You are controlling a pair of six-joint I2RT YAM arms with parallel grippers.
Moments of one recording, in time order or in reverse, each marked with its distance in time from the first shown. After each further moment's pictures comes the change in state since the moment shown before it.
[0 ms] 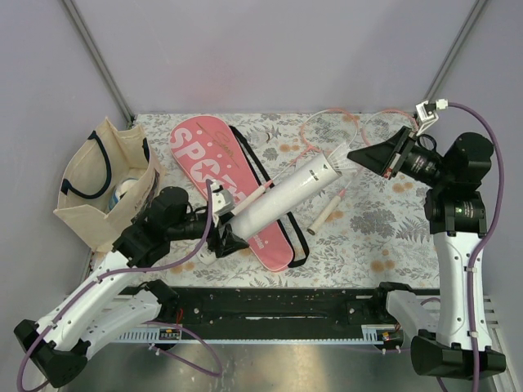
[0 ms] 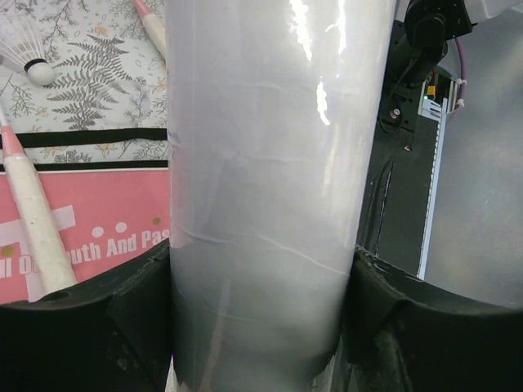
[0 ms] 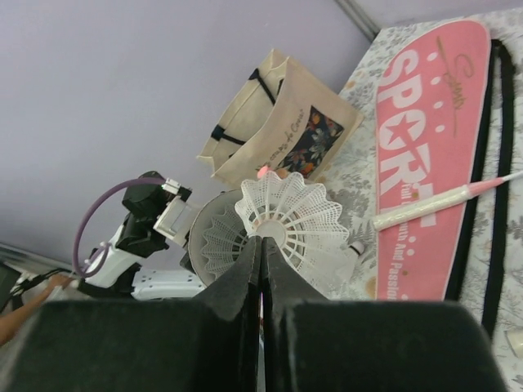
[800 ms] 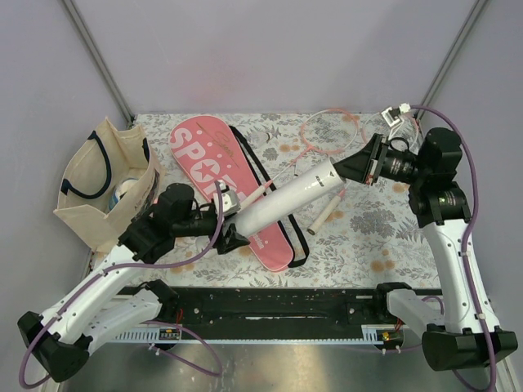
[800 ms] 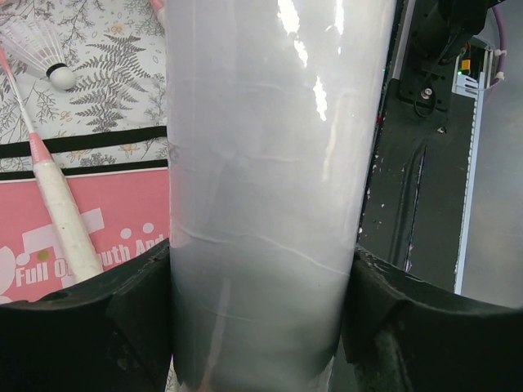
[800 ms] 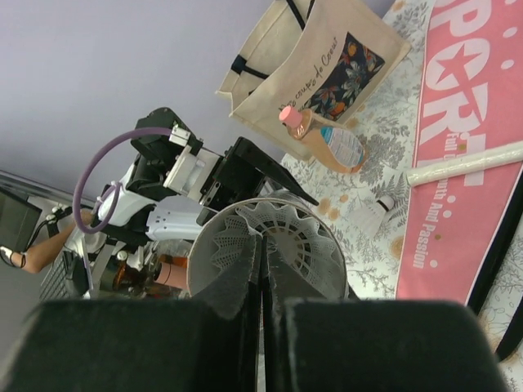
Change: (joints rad) left arm 0.000 0.050 0.013 0.000 -0.023 0.115; right arm 0.145 0.058 -0.055 0.014 -0.061 -0.031
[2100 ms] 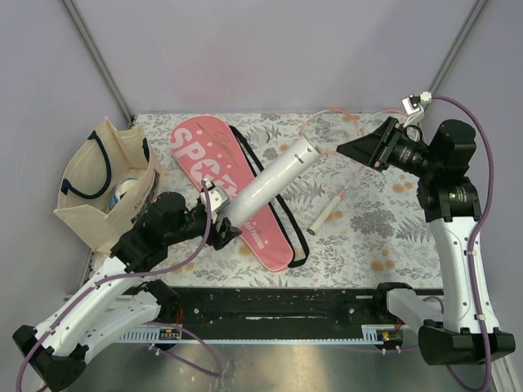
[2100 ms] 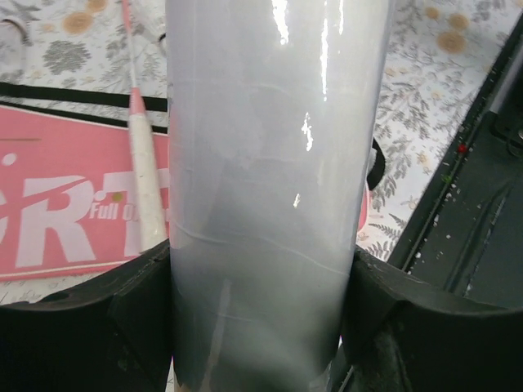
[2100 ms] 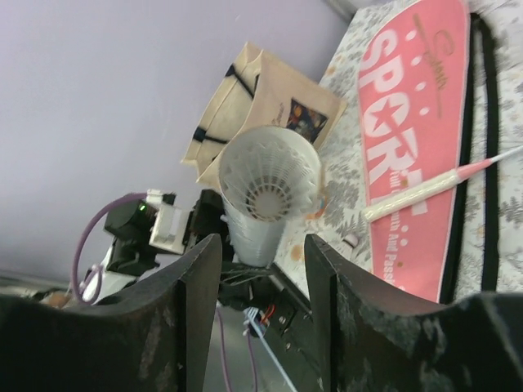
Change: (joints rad) left arm 0.000 -0.095 -0.057 0.022 -0.241 -0.077; right arm -0.045 0.037 0.102 -0.087 0.154 0.014
